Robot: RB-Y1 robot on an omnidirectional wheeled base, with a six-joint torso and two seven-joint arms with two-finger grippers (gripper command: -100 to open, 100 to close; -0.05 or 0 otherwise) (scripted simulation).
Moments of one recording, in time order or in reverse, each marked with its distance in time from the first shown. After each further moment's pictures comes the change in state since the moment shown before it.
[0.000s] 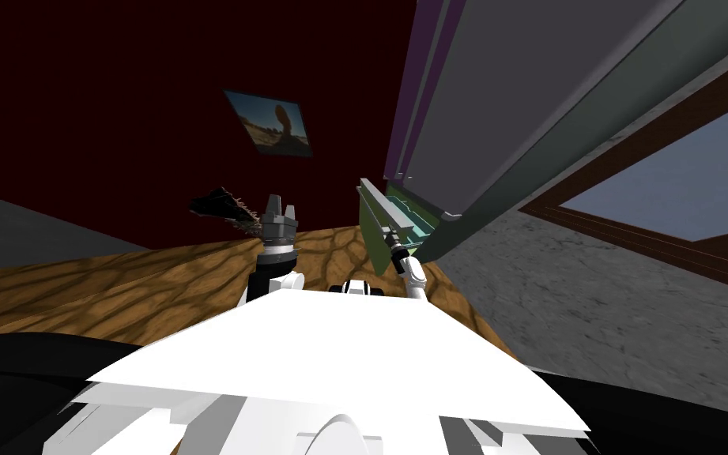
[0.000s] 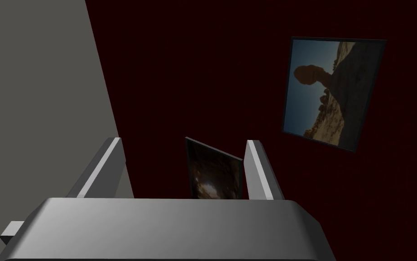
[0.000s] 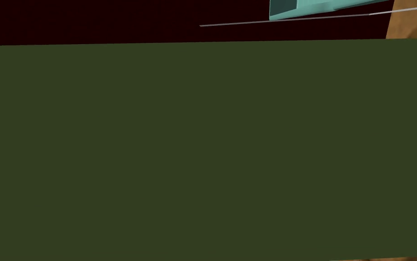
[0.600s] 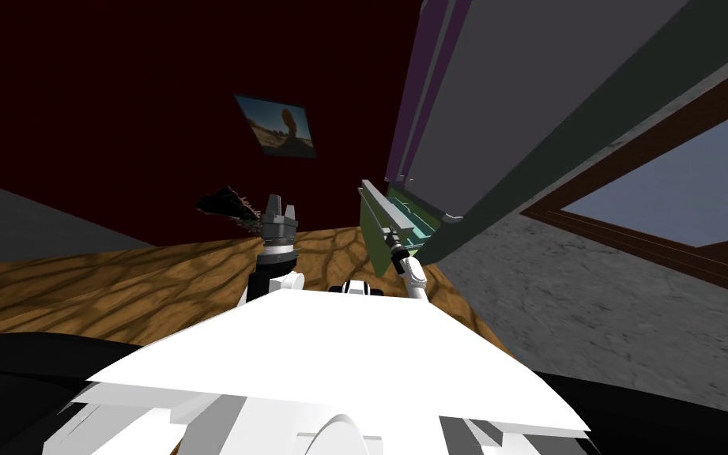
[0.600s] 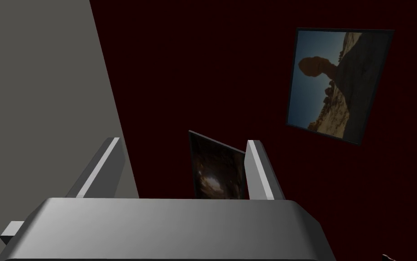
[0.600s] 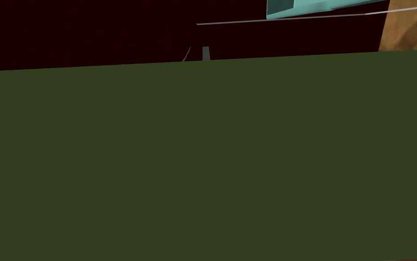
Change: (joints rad) left arm 0.000 0.000 0.000 0.000 0.000 0.000 0.000; right arm 0.001 -0.017 0.013 0.011 0.017 0.024 -0.033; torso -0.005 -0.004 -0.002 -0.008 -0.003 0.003
